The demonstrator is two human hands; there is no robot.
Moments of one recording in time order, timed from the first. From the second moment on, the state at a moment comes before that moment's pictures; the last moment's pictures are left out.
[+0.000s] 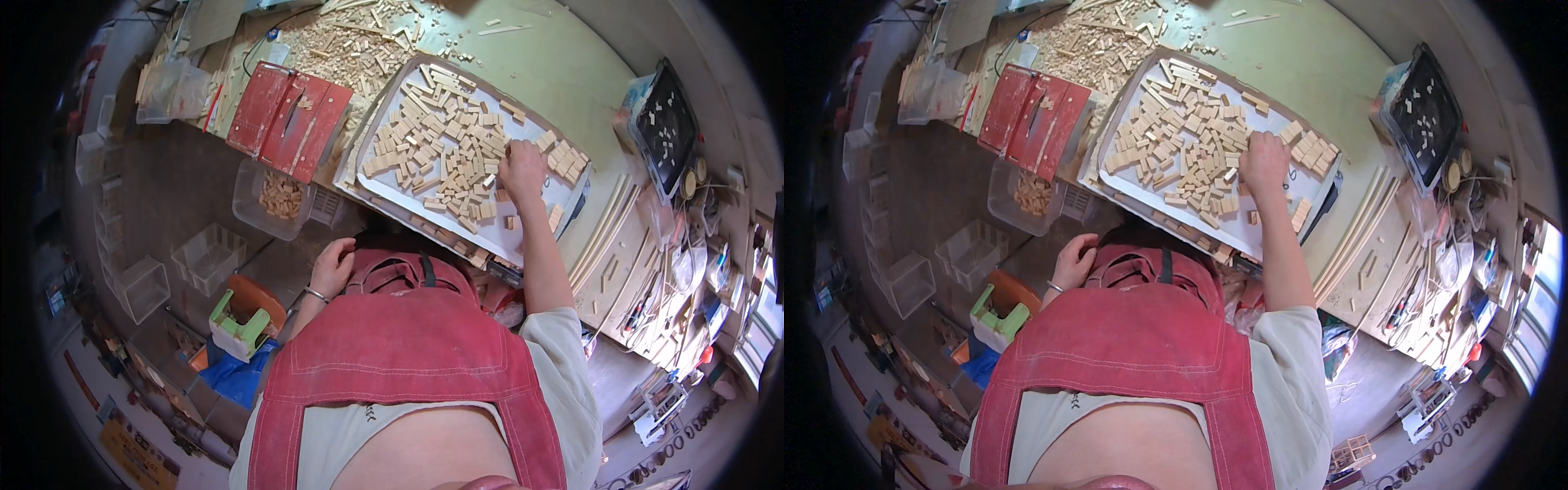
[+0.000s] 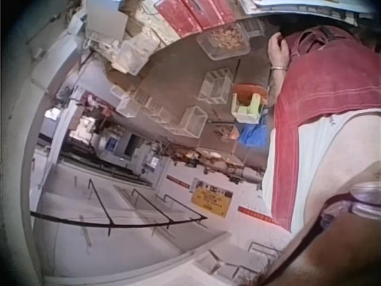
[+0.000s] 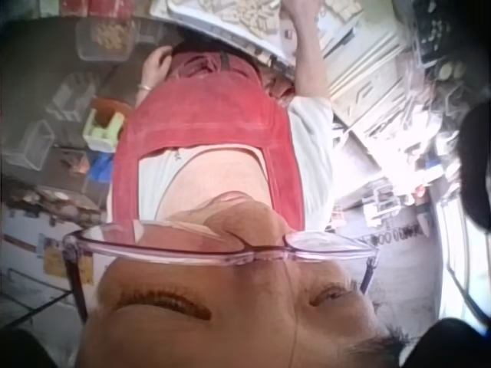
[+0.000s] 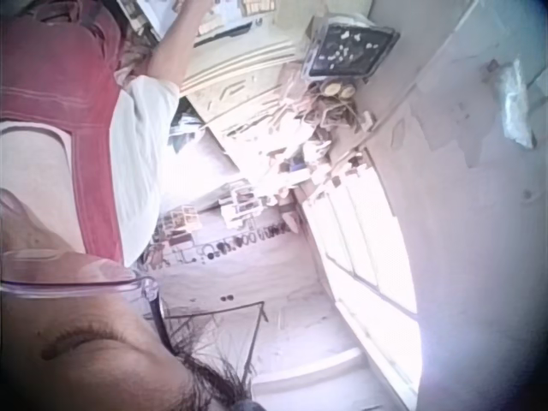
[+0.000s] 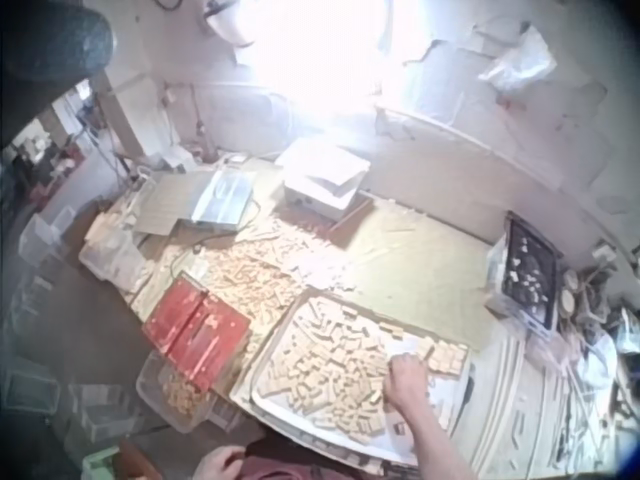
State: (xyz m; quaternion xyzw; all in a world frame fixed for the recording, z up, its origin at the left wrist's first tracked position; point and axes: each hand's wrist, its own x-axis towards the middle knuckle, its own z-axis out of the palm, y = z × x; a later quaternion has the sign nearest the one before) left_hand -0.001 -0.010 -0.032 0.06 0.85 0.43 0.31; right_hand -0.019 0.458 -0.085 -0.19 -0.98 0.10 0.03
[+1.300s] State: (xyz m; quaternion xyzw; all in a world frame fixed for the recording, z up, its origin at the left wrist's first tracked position) left_hand 0.014 -0.018 -0.041 0.07 0.86 0.42 0.29; right_hand -0.037 0.462 -0.084 -0.16 -0.98 0.11 0.04
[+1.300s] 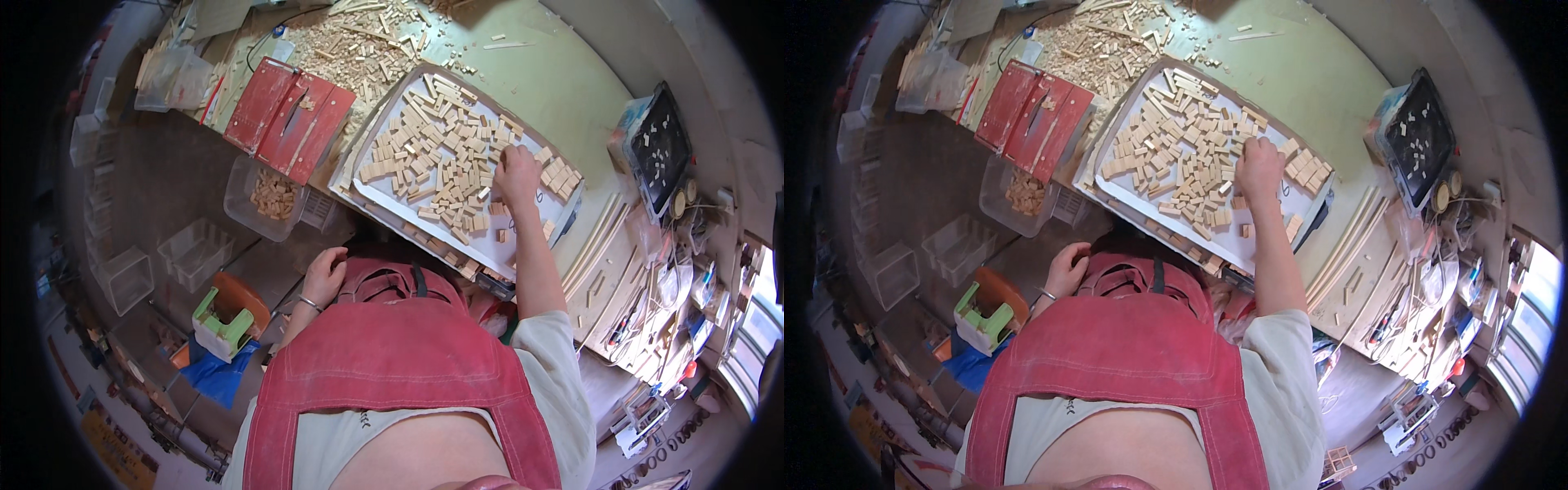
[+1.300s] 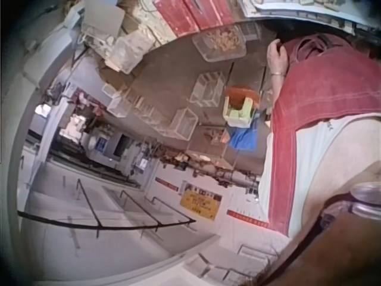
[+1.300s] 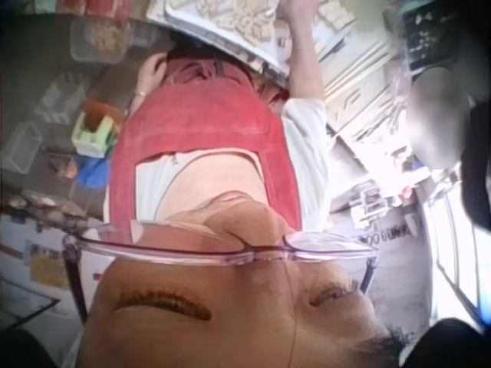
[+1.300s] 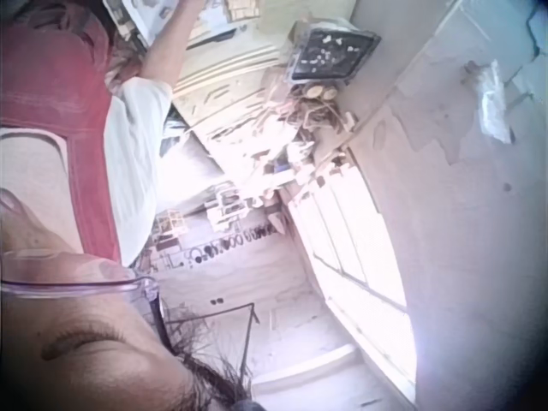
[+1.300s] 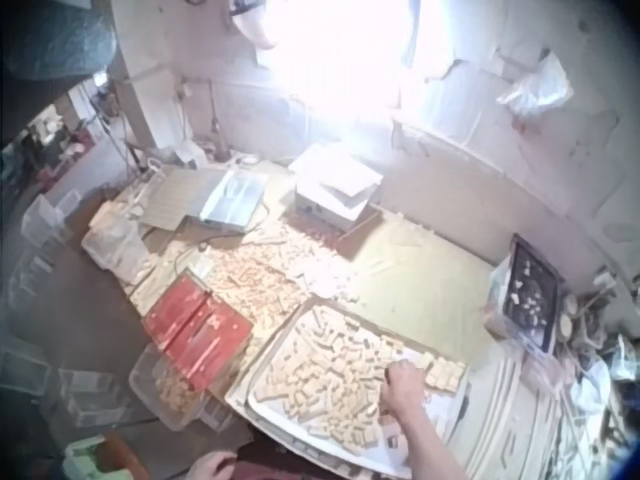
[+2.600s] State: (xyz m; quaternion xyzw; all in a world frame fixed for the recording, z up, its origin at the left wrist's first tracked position) left_hand 0.006 -0.033 -0.031 0.07 0.86 0.41 0.30; right_hand -0.014 0.389 -0.007 -0.21 -0.50 0.83 0.13
